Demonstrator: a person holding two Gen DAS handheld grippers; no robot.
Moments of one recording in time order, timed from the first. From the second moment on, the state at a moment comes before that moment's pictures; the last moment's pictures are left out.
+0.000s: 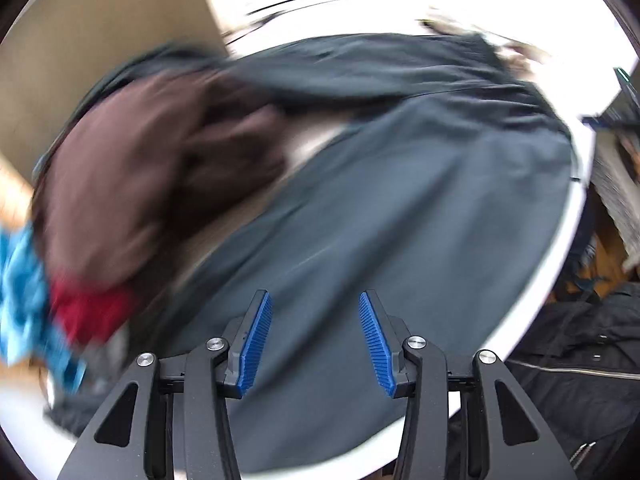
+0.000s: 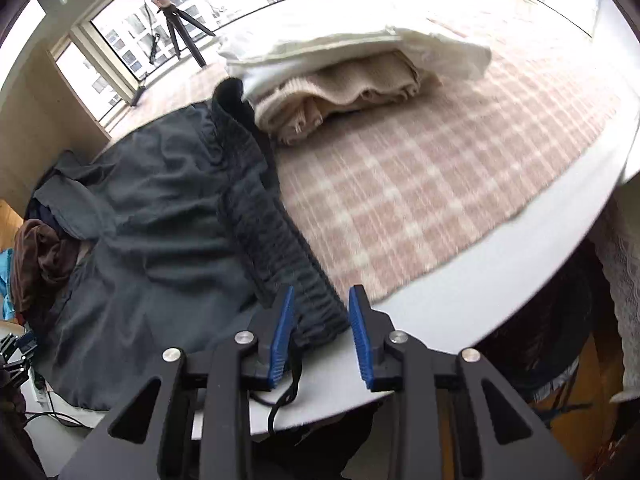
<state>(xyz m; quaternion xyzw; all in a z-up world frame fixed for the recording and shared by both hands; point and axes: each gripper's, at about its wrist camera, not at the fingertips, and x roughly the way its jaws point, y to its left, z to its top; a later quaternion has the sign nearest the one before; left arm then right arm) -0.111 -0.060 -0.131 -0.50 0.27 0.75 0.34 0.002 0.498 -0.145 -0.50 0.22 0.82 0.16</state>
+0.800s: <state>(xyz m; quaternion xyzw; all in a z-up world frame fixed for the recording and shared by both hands) -0.068 0.082 -0.209 -0.60 0.21 0.72 0.28 -0.230 0.496 -0.165 -0.50 0.12 0.86 -0.04</state>
